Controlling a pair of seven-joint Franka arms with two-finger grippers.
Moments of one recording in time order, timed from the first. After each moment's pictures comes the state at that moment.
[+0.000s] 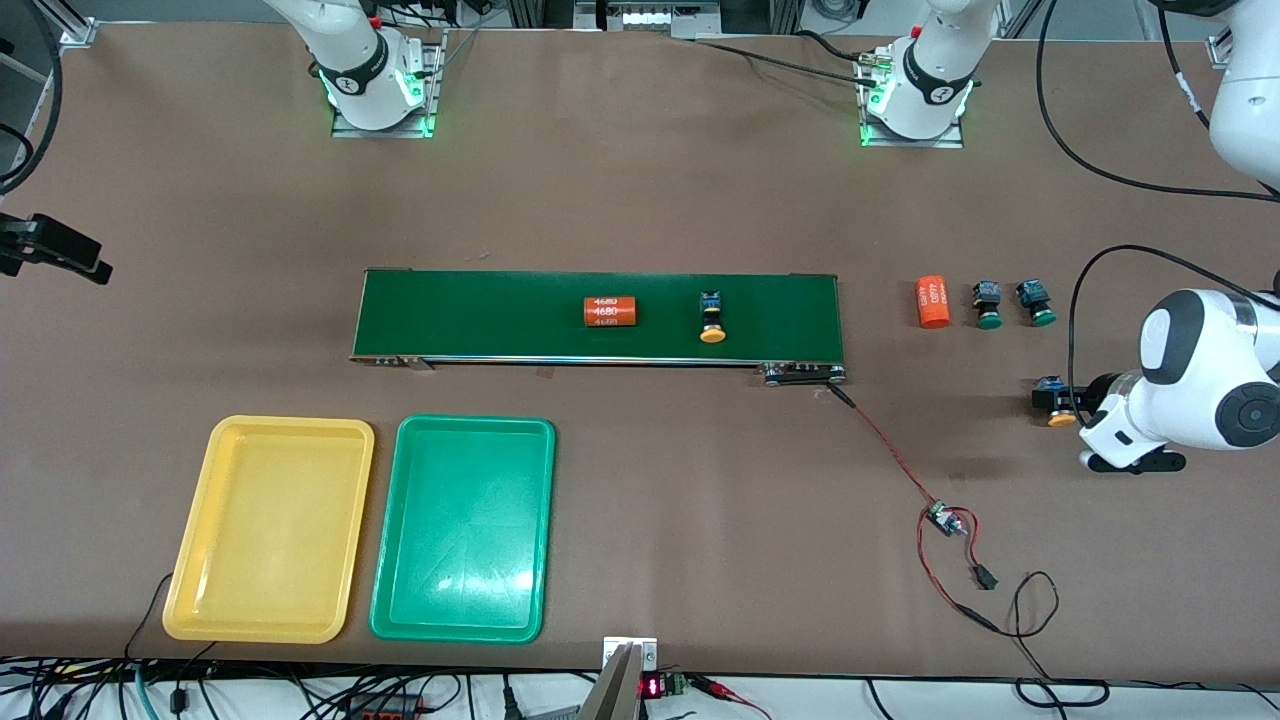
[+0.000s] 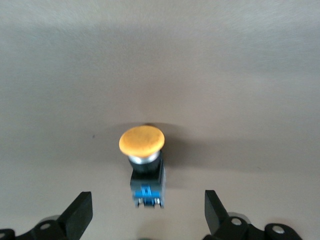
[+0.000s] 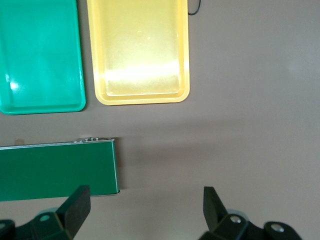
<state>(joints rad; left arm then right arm) 0.63 0.76 -0.51 -1.59 0.49 1.91 -0.11 0.01 0.09 -0.10 -1.49 -0.02 1.60 -0.01</state>
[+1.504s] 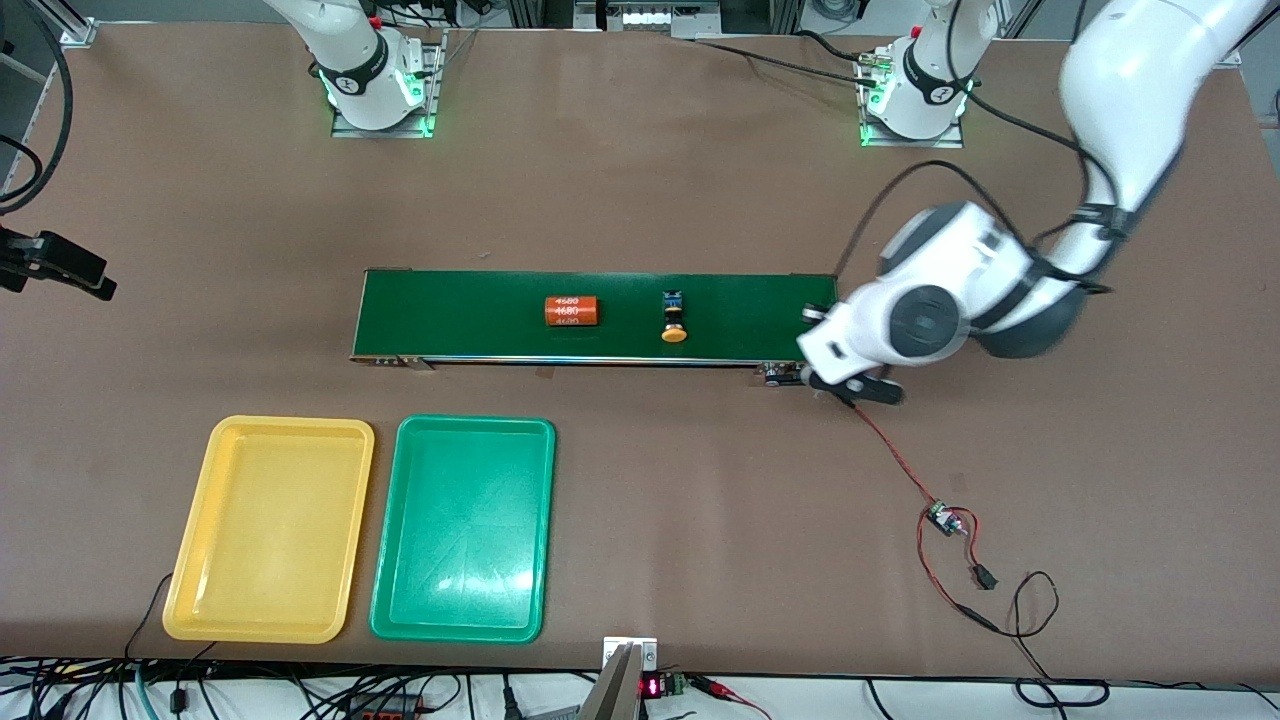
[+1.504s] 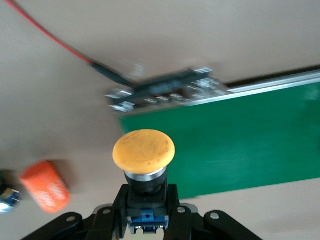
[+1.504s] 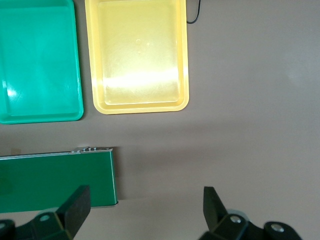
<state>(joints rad) 0.36 0.72 -1.00 -1.65 0.41 1.68 -0.58 0.01 0.12 -0.10 -1.51 -0.02 1.66 -0.01</state>
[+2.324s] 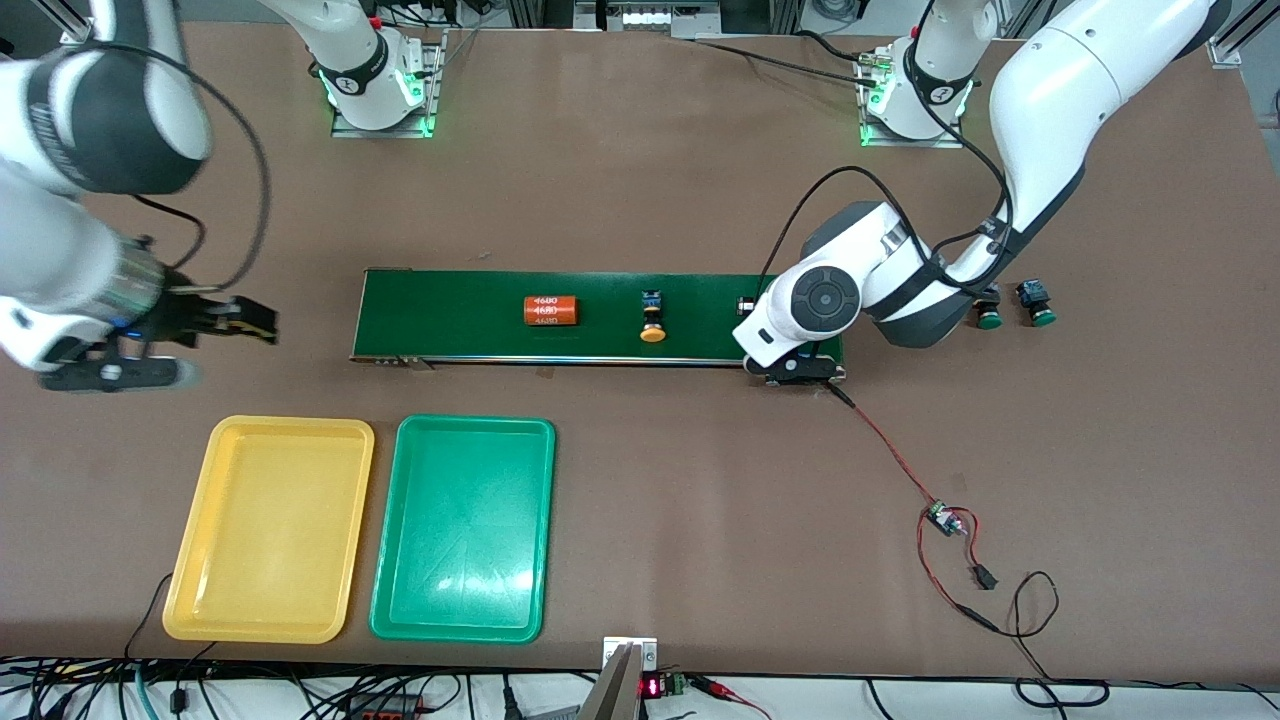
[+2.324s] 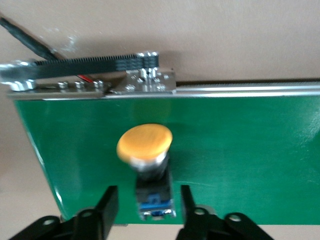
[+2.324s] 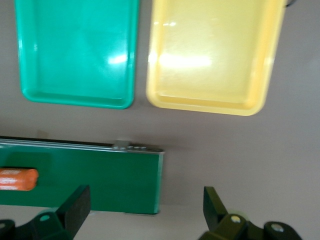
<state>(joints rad) 0.28 0.75 -0.94 -1.73 0.41 1.85 -0.80 0.24 0.27 -0.09 -1.52 0.01 1.72 0.09</state>
